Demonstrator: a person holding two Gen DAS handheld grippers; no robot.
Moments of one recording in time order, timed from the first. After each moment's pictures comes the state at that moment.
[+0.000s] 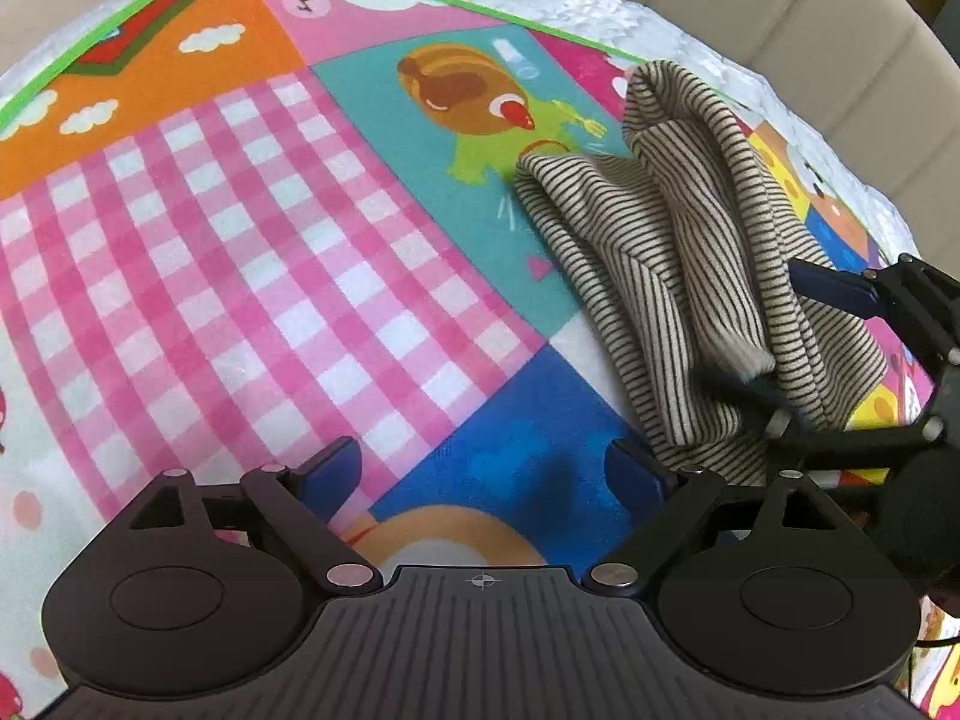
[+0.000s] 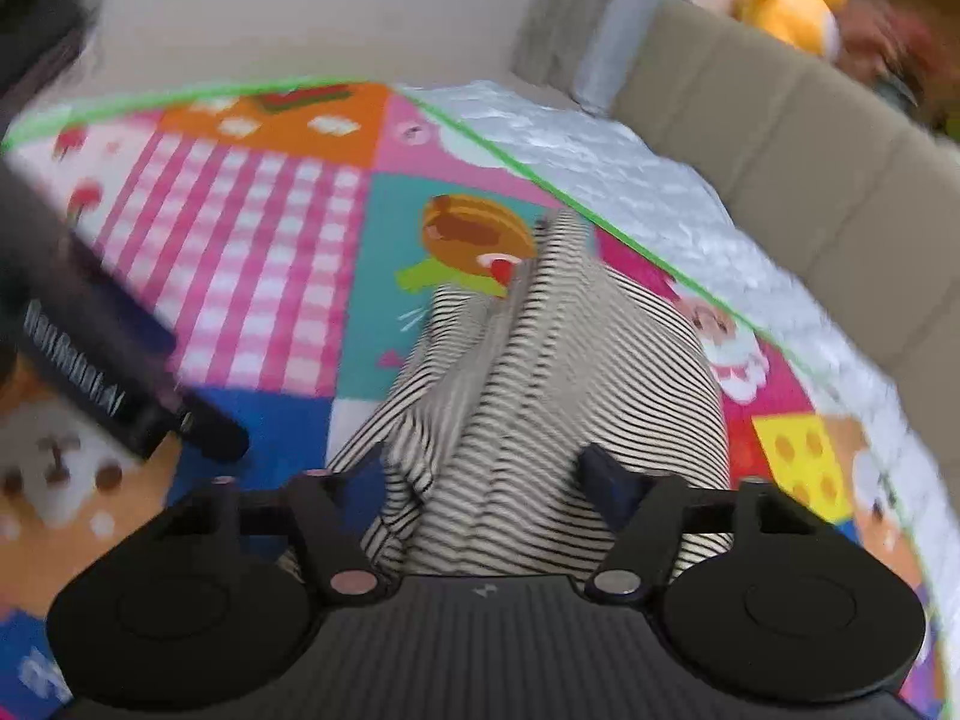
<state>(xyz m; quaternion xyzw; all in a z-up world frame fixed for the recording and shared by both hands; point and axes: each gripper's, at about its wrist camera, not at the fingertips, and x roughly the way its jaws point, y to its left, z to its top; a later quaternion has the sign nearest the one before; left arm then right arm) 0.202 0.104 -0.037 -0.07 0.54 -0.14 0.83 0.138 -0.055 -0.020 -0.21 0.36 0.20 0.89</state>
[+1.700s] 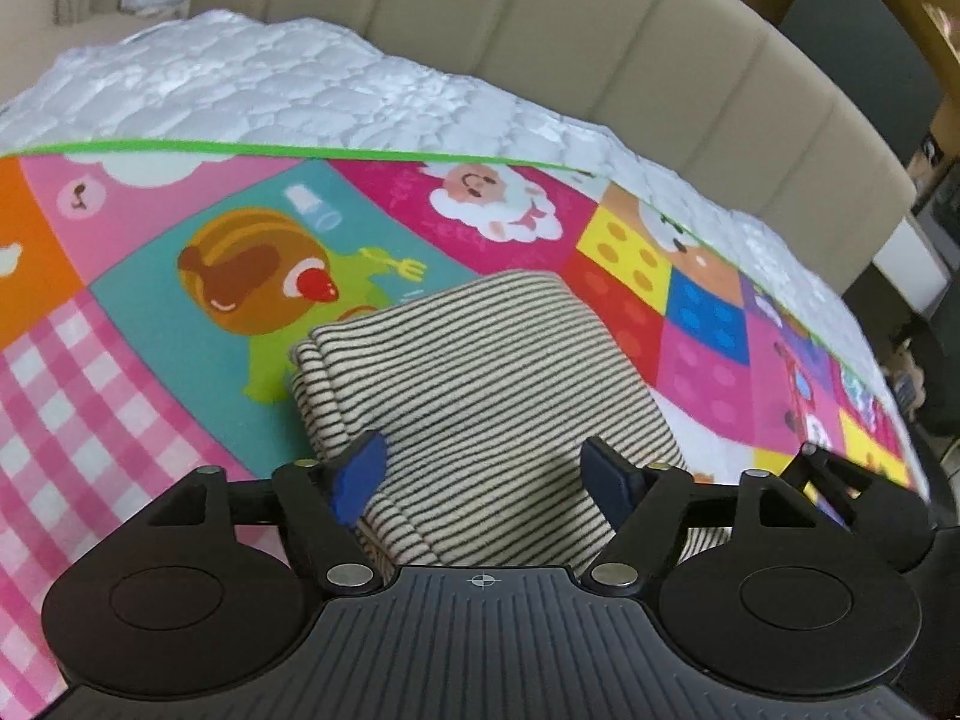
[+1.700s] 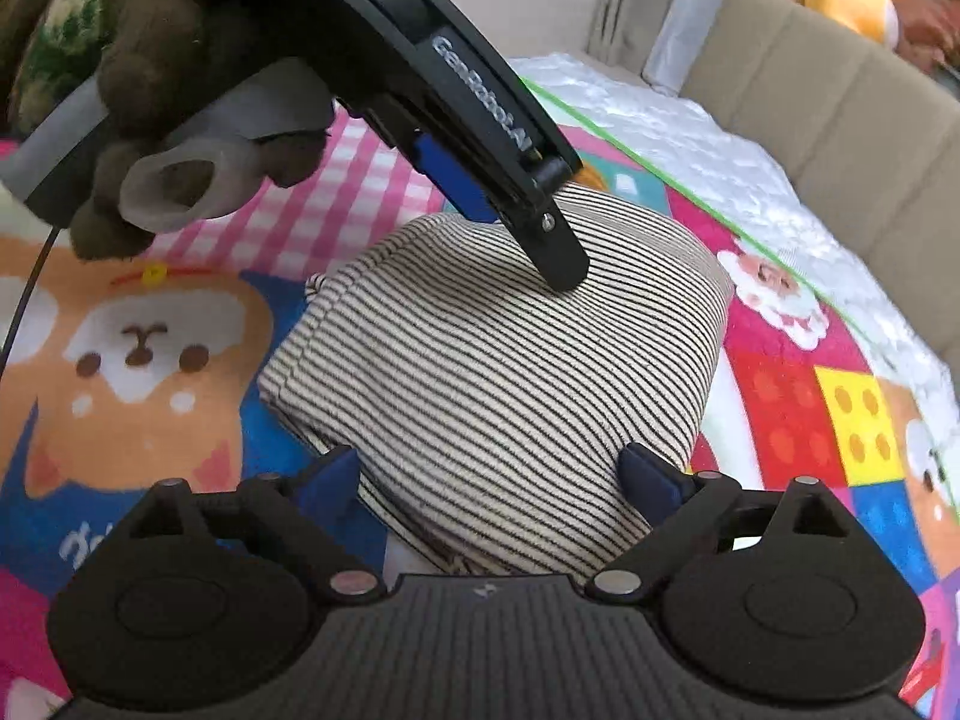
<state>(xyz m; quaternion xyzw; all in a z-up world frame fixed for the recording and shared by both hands) 0.257 0.058 -0.020 -0.05 0.44 -0.29 0.85 0.089 -0.064 -0.036 -0.24 0.37 0.27 0.86</state>
